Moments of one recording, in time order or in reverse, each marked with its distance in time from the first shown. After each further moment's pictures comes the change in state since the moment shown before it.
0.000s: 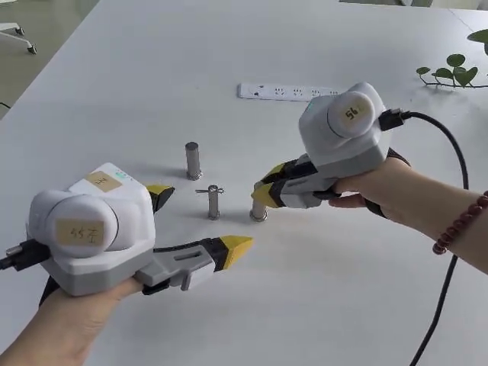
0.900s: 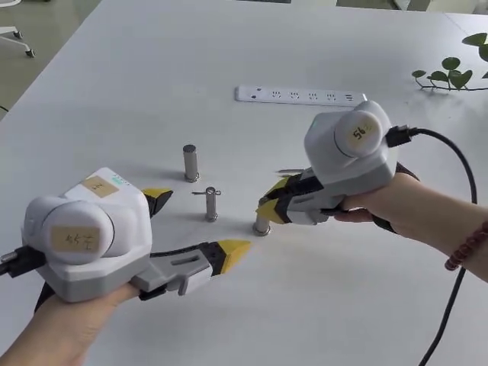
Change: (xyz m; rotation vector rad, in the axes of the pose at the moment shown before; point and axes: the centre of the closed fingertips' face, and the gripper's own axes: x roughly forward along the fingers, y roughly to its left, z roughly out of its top) left arm -0.002 -0.004 0.000 0.011 -0.002 -0.002; right arm -0.007 0.014 -0.012 -0.023 0.017 0.013
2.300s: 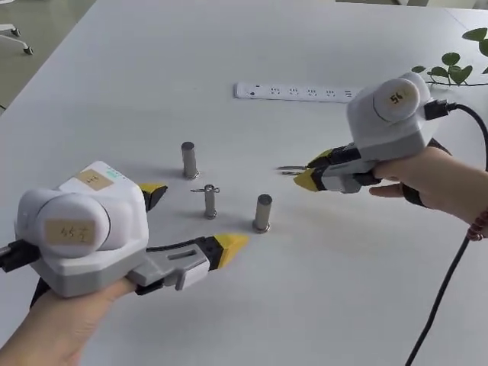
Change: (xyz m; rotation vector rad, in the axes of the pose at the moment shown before) left arm -0.003 0.003 0.003 -0.004 0.009 0.017; right arm -0.027 -0.085 -0.028 0.153 0.020 -0.194
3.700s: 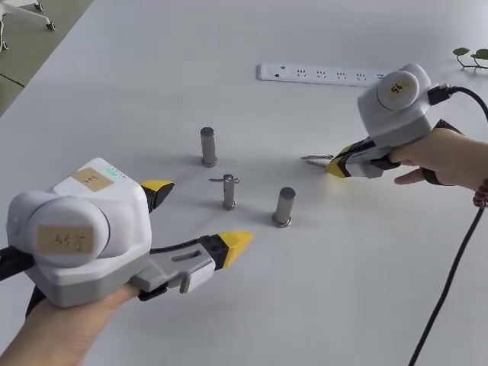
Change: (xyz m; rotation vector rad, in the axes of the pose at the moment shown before) left arm -0.006 0.013 -0.012 -0.025 0.034 0.052; right arm 0.045 -0.042 -0.031 -0.017 0.179 0.017
